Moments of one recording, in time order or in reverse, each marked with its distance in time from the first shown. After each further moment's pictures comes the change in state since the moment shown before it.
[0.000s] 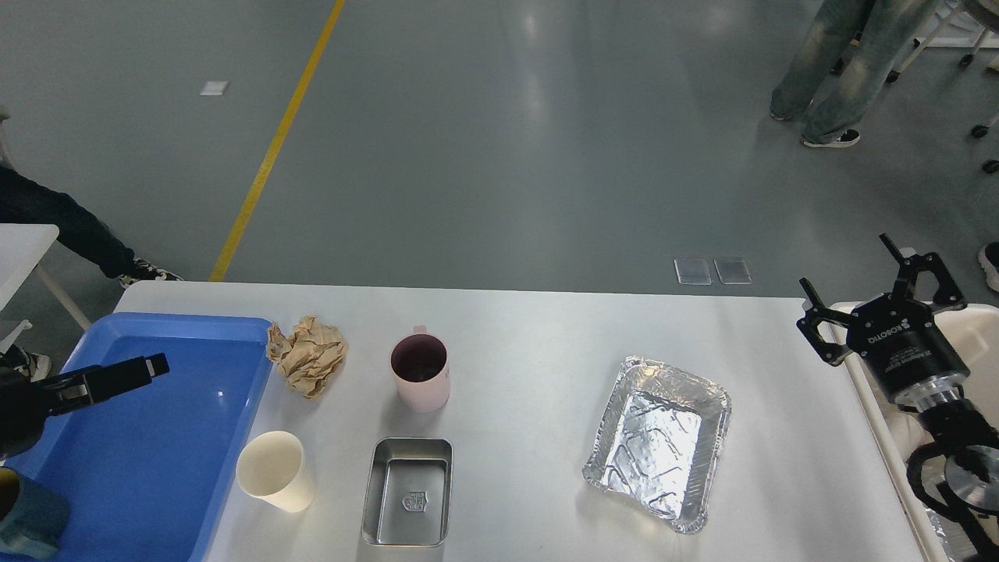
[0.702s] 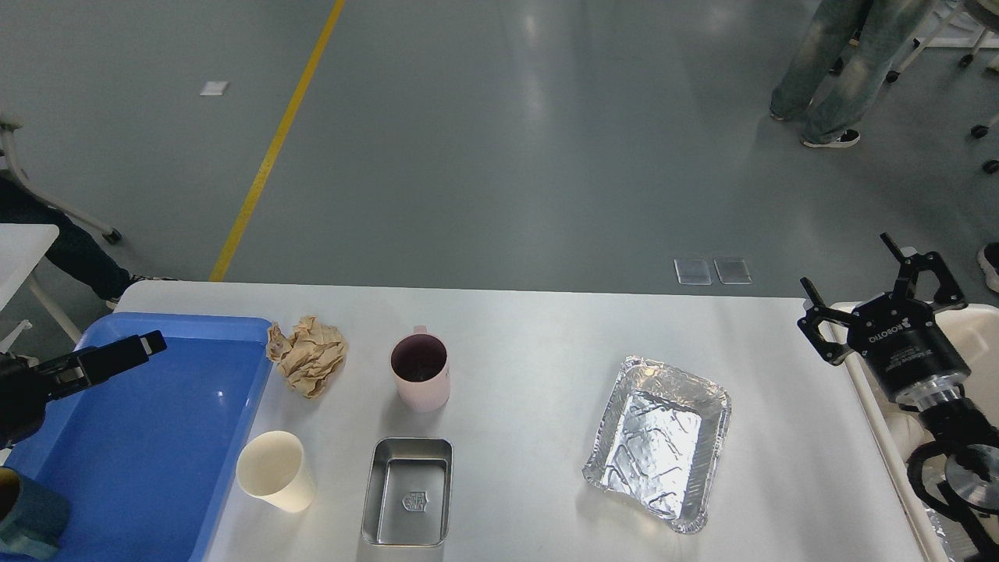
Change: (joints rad) left arm 0.004 -0.079 -0.028 0.001 0.005 0.059 0.001; right arm 0.000 -0.002 0.000 0.005 0.000 -0.009 0.000
